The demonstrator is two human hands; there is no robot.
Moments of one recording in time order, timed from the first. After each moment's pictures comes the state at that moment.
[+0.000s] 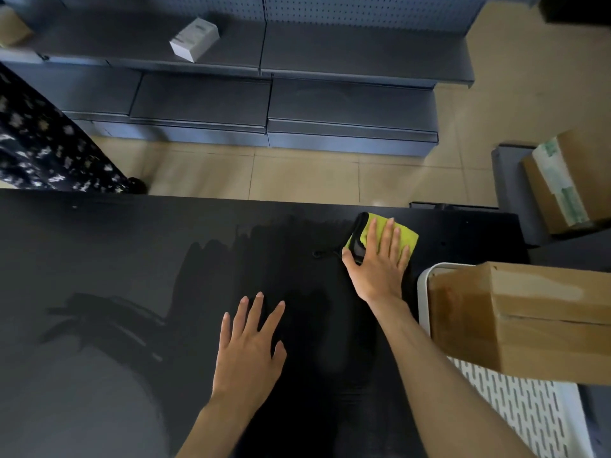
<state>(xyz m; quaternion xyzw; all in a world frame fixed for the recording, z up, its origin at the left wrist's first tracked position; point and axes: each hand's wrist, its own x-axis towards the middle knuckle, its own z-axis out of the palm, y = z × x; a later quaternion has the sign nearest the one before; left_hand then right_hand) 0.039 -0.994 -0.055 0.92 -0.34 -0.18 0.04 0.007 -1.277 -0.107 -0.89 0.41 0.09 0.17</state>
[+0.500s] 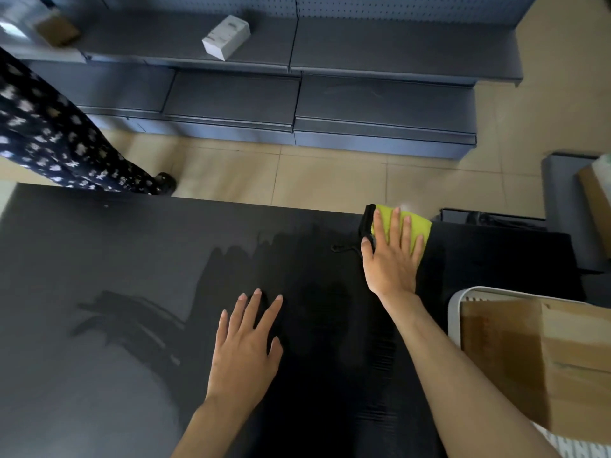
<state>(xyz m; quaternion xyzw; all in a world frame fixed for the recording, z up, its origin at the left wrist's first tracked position) 0.072 -0.987 -0.043 0.94 -0.29 -0.17 0.05 0.055 -1.287 -0.113 -0.92 0.37 0.06 0.14</state>
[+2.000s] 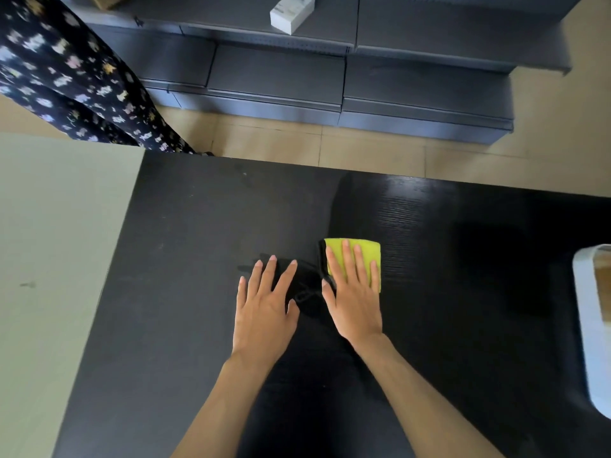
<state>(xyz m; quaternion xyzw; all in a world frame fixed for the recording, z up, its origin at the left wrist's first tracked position) 0.213 -0.734 -0.024 0.93 -0.29 -0.19 0.13 0.125 -0.902 -0.099 -0.96 0.25 0.08 0.11</state>
